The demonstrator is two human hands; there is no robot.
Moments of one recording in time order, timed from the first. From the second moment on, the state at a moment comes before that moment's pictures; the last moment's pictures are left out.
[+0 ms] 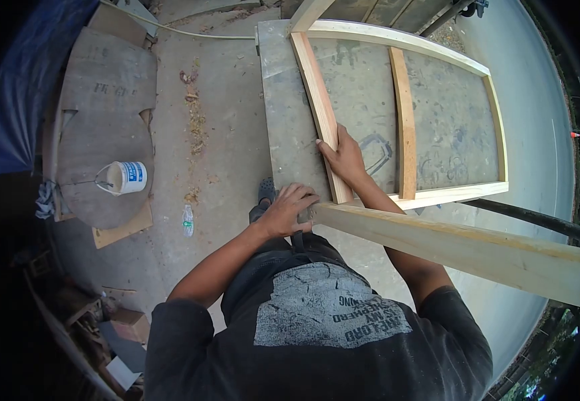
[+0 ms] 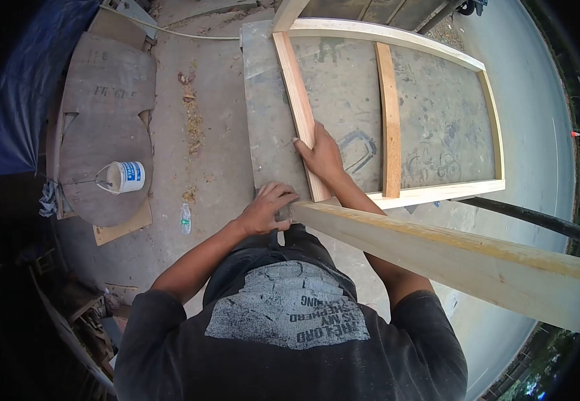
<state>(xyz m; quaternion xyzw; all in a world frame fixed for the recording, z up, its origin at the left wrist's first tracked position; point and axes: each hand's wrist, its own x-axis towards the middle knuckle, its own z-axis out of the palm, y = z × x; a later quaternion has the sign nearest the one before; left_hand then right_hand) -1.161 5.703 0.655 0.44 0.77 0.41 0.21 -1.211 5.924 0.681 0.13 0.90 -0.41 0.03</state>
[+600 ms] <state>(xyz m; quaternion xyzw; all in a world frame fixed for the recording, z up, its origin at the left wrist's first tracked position) -1.143 5.698 0.631 0.41 0.79 0.44 0.12 -1.214 5.897 0.668 0.13 0.89 -0.44 0.00</state>
